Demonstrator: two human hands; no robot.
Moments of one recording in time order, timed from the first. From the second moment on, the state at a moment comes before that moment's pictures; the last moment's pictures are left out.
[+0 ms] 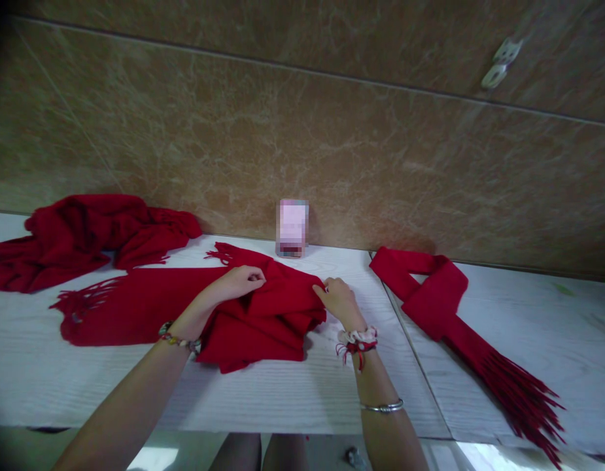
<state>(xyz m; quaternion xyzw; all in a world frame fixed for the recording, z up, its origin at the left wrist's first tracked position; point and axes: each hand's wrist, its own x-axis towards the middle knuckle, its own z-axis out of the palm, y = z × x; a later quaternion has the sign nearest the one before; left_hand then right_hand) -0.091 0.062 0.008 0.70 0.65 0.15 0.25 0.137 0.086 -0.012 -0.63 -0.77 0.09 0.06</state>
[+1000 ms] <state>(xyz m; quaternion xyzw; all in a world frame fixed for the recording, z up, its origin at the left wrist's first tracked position) -0.093 0.066 0.002 0.69 0.67 0.16 0.22 0.128 0.082 -0.020 -0.65 -0.75 0.03 0.05</state>
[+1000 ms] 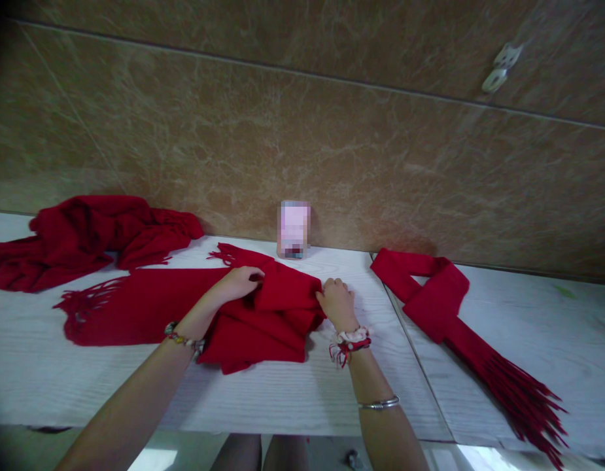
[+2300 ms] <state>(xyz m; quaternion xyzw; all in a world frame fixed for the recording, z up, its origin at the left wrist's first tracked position) -0.098 0.068 0.001 0.66 0.69 0.22 0.20 0.113 0.126 -0.005 -0.58 -0.80 0.14 0.10</state>
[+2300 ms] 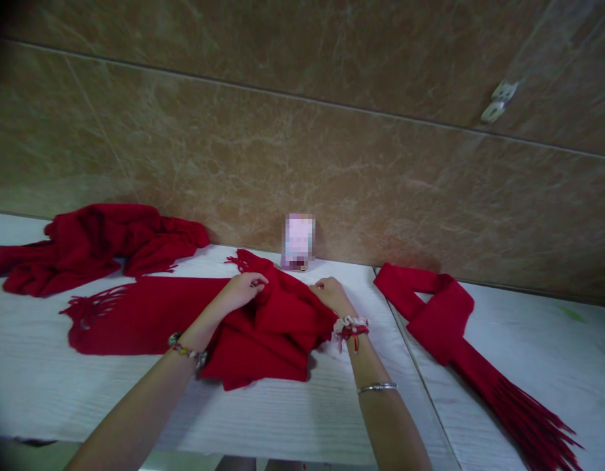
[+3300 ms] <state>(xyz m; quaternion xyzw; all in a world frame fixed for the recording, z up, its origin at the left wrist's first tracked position) -0.094 0.069 0.004 0.64 0.68 0.24 0.25 0.152 0.111 -0.008 -0.51 -0.75 0.18 0.38</state>
